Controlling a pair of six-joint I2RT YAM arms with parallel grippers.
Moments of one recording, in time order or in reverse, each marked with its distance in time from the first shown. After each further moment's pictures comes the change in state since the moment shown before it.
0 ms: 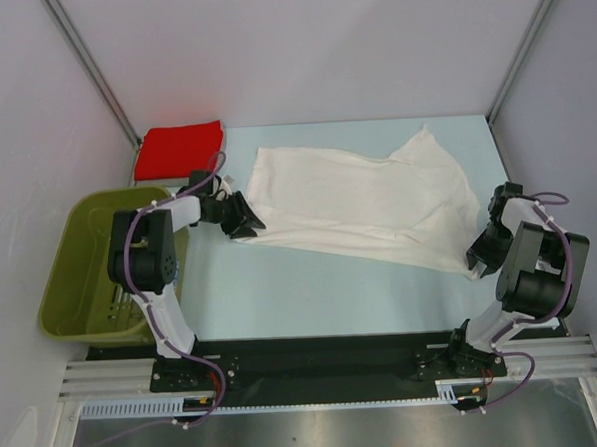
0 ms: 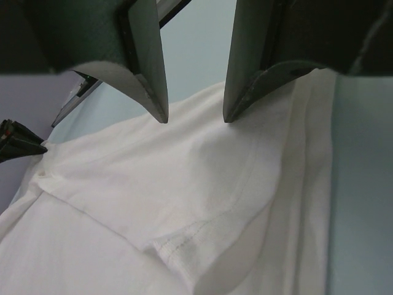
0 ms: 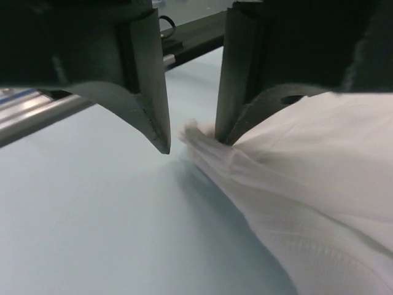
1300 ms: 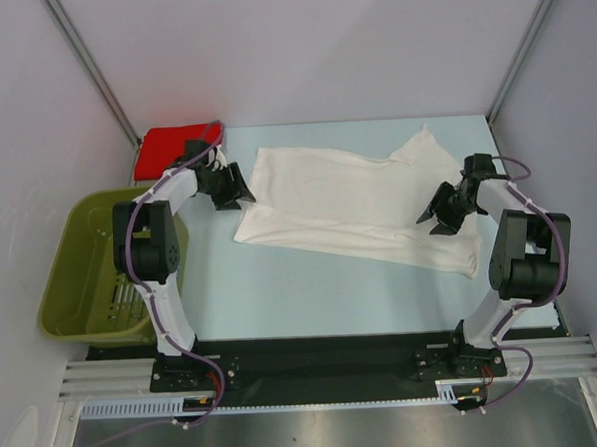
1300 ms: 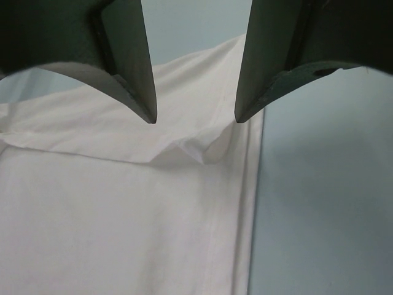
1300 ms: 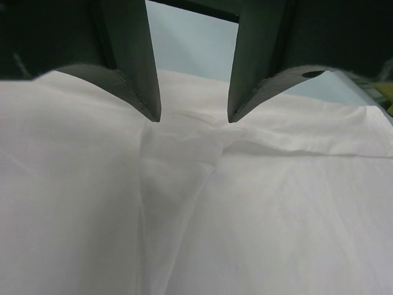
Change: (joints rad) left arm 0.013 0.081 0.349 -0.214 -0.198 0.179; right arm 0.219 0.100 0.171 0.195 -0.475 0.041
